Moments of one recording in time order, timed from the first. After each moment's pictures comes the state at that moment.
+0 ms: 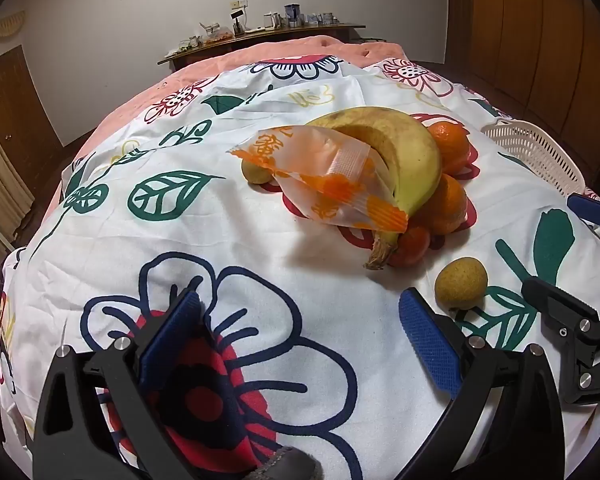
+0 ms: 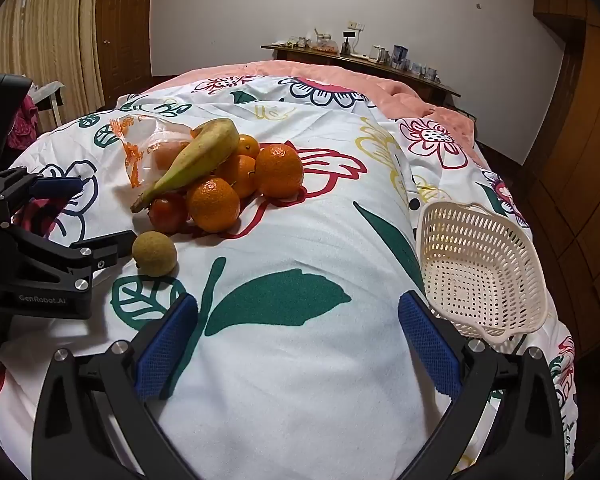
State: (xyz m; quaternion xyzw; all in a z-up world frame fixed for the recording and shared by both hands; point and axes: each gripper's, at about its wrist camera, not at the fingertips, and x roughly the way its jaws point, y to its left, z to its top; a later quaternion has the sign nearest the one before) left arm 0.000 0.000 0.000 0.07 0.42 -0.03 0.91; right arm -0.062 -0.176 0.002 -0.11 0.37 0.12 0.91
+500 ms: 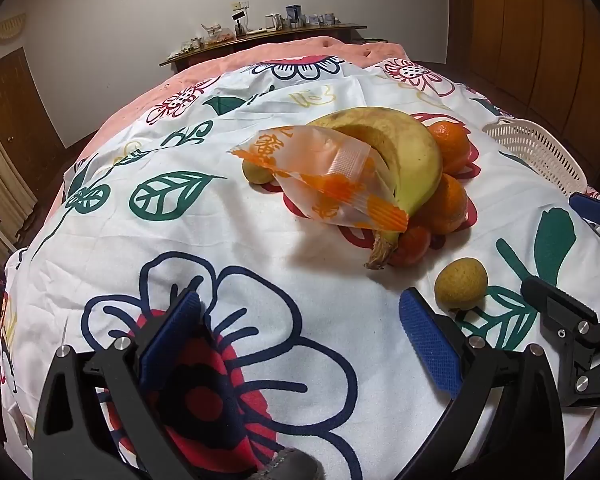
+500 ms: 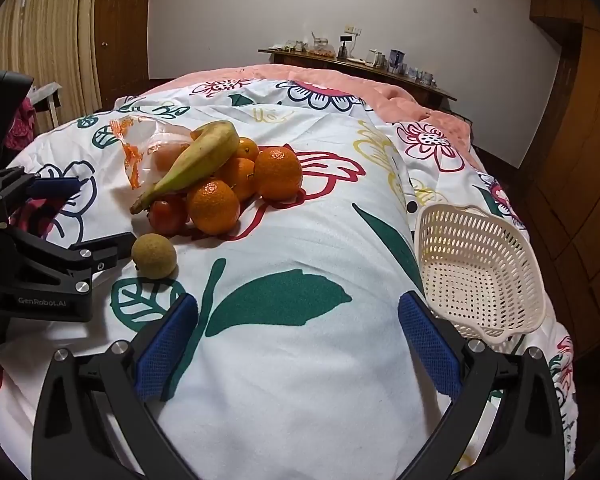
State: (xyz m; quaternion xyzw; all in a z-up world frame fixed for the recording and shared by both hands) left arm 0.001 0.000 0.000 0.08 0.41 -0.03 0.91; right arm -0.066 -0.177 0.000 -0.11 0.36 0.11 0.92
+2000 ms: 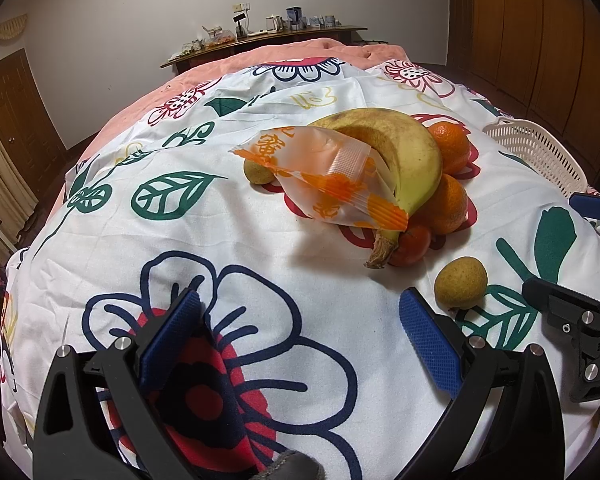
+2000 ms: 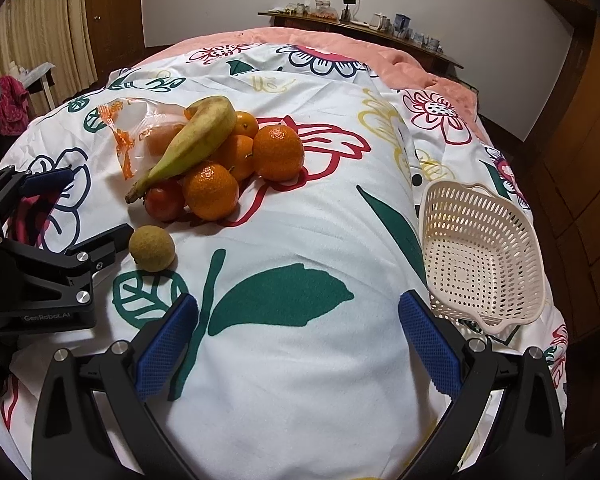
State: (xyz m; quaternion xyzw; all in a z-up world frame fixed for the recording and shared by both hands) left arm 0.000 0.000 0.000 0.08 0.41 -0.03 0.91; right arm -0.050 -0.169 0.007 -0.12 0.44 0.10 0.88
